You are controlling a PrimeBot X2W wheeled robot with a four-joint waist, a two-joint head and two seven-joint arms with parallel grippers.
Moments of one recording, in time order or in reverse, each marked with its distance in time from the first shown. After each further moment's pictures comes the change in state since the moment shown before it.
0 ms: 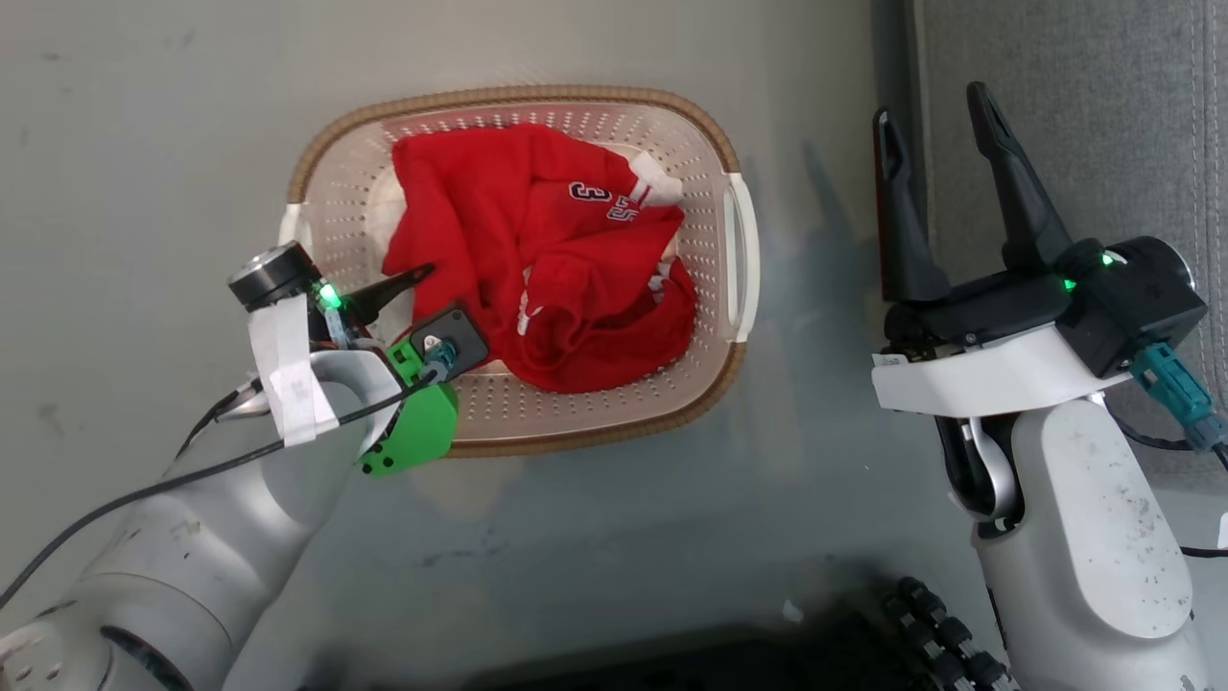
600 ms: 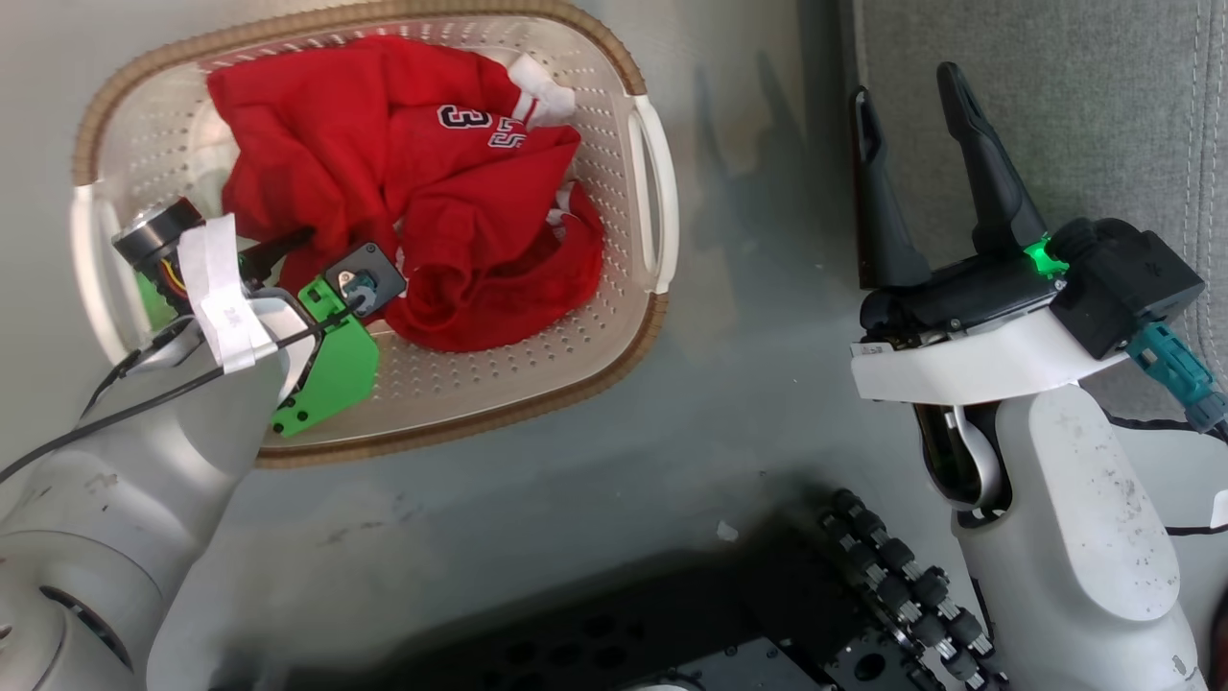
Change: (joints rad) left arm -0.120 0.068 -0.159 0.093 -0.168 0.000 0.147; right arm -0.037 0.000 0.050 0.007 0.110 0.000 0.000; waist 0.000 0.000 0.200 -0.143
